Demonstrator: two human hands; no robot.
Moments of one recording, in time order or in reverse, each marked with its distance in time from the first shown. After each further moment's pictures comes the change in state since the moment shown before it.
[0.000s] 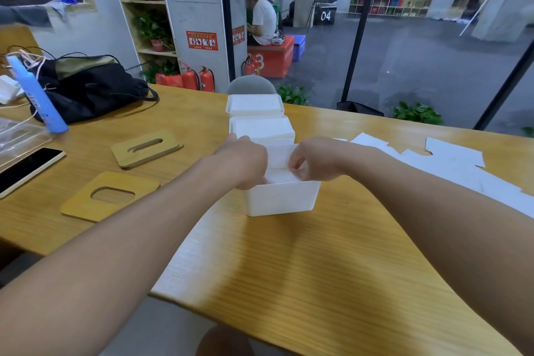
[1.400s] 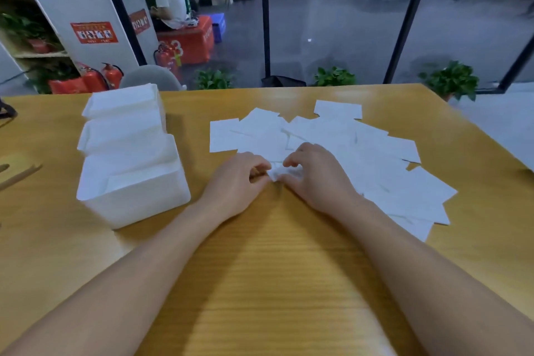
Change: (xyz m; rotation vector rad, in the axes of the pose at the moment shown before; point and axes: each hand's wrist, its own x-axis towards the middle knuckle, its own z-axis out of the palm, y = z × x) left_hand 0.067 0.225 0.047 -0.804 0.374 0.294; right_hand -0.168 0.165 0.119 0.349 0.667 0.304
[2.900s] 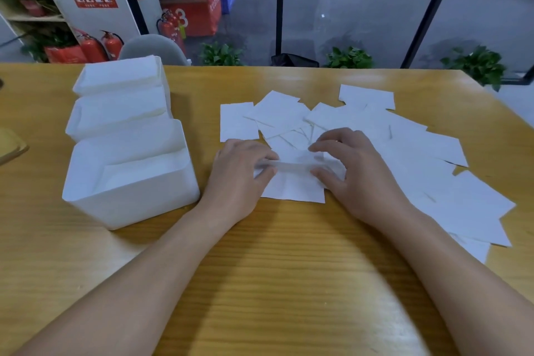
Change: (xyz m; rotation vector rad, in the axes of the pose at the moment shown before) left_hand -0.001 -0.032 -0.004 0.005 0.104 -0.009; right_hand 0.001 0.014 -0.001 0.058 0.030 -0.075
